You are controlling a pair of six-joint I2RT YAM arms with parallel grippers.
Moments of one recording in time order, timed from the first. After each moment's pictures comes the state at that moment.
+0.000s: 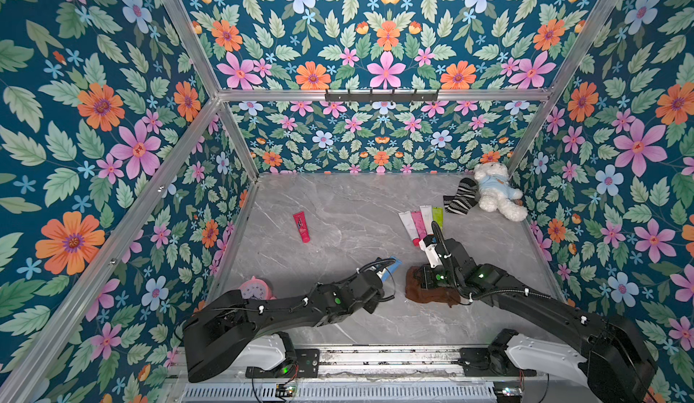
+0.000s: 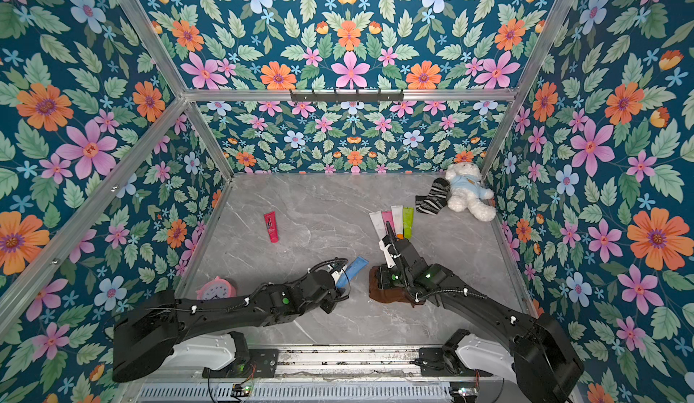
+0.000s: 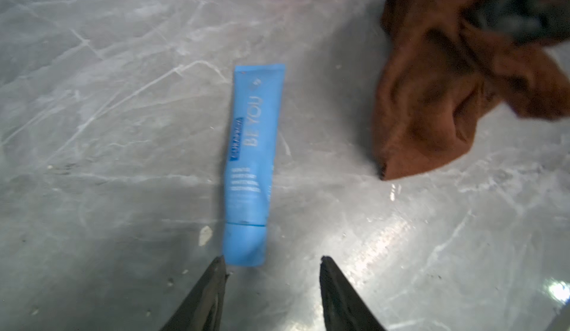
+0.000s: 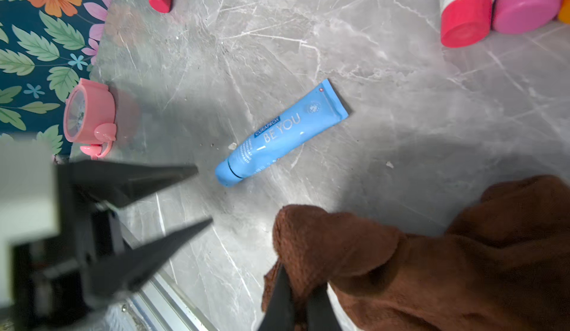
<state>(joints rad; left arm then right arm) -1.09 1.30 0.56 -0.09 -0.27 -0.31 0.67 1.12 0.63 -0.35 -0.20 0.52</state>
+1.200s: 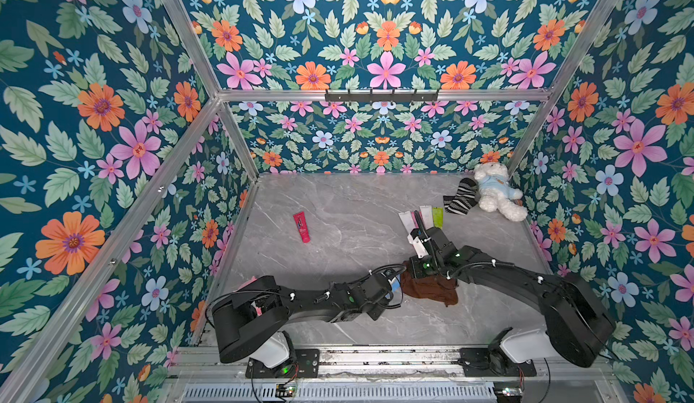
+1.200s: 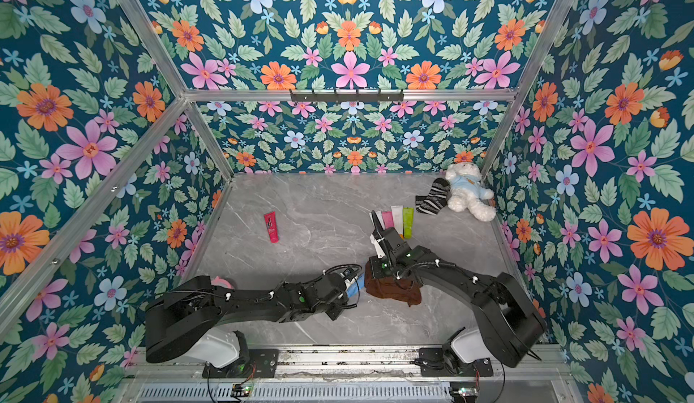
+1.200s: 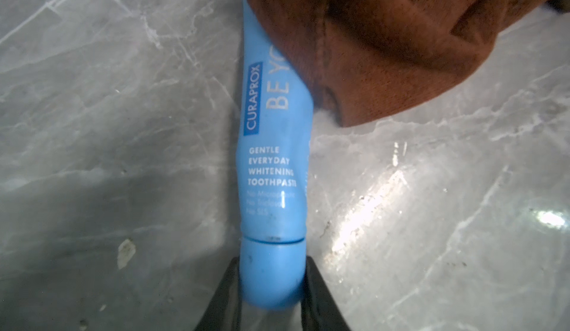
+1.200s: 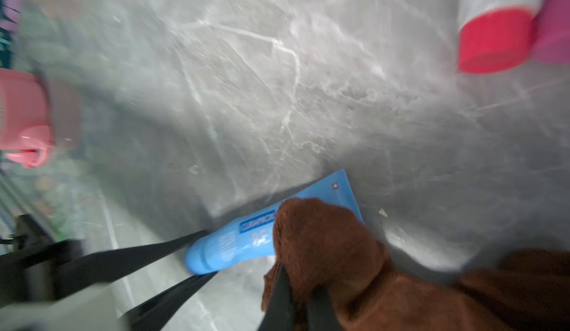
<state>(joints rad) -1.14 1.50 0.60 -0.07 -0.17 -0.24 0.64 1.47 0.80 -0.35 -0.21 0.43</state>
